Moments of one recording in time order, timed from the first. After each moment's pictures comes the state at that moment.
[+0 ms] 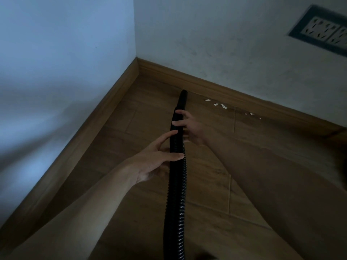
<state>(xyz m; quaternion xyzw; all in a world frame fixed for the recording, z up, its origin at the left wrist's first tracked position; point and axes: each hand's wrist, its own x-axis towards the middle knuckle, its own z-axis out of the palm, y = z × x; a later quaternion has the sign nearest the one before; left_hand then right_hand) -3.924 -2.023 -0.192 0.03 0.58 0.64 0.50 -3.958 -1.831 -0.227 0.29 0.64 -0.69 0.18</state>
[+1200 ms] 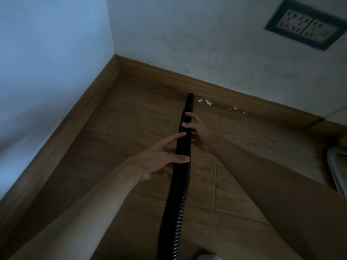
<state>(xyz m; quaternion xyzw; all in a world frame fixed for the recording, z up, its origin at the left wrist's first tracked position) -3.913 -1.972 -0.191 0.09 0.56 0.60 0.56 -3.906 -1.777 -0.227 0.33 0.59 -0.73 0.08</state>
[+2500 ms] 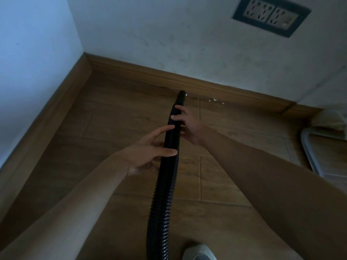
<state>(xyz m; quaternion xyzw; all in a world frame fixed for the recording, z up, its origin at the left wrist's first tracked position) -3.916 -1.951 -0.192 0.14 0.57 0.57 0.58 -3.893 -1.755 -0.217 0.36 0.58 -0.73 0.05</state>
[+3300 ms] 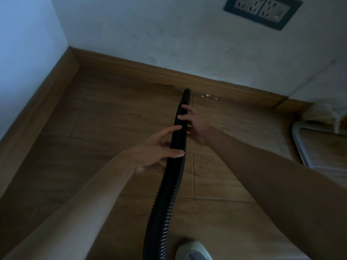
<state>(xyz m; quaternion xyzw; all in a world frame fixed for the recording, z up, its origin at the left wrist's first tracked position) -3.899 -1.919 -0.198 0.16 0.57 0.54 0.59 -3.865 -1.726 -0.220 0.38 0.57 -0.73 0.03</state>
